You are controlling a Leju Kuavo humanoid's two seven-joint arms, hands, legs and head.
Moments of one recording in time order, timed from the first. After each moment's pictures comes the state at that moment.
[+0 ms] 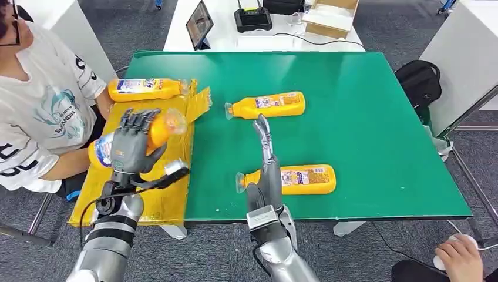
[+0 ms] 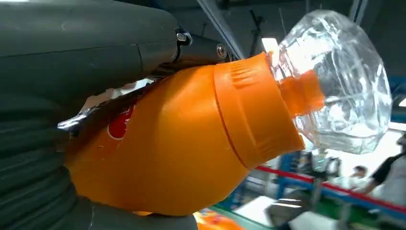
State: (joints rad) left arm -0.44 -0.19 0.12 -1.02 -1.52 0.70 -0.54; right arm -0.15 0.28 0.48 -1.38 0.19 -0.45 -0.62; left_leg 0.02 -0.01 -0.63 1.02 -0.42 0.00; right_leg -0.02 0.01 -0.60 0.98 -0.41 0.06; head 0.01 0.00
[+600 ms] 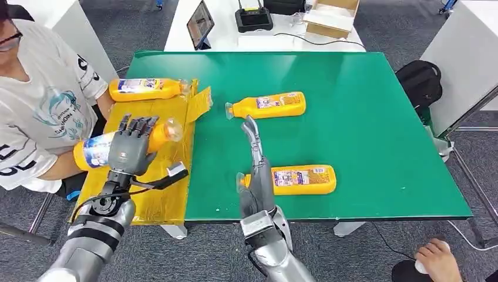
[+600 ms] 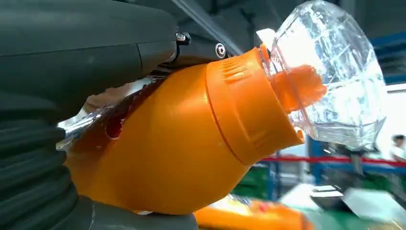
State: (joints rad) left arm -0.46 0.04 -0.29 -0.93 -1.52 0.70 -0.19; right arm -0.16 0.28 0.53 -1.38 0.16 -0.41 -0.63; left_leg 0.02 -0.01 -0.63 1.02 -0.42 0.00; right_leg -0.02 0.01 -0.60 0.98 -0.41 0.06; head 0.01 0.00
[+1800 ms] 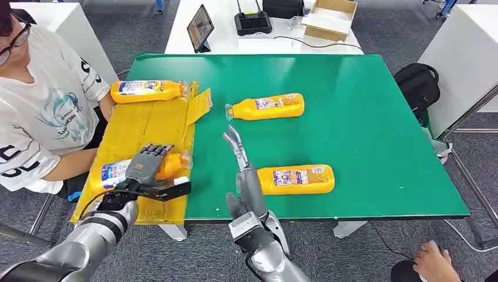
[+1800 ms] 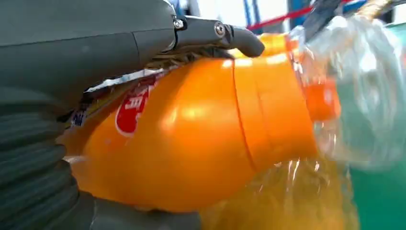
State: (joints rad) left arm -0.66 0.03 -0.28 -0.39 -1.35 0.39 -0.29; right arm -0.14 0.28 0.55 -1.35 0.21 -0.35 -0.56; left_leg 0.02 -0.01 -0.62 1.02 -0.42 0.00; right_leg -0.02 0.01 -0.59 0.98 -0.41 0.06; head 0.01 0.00
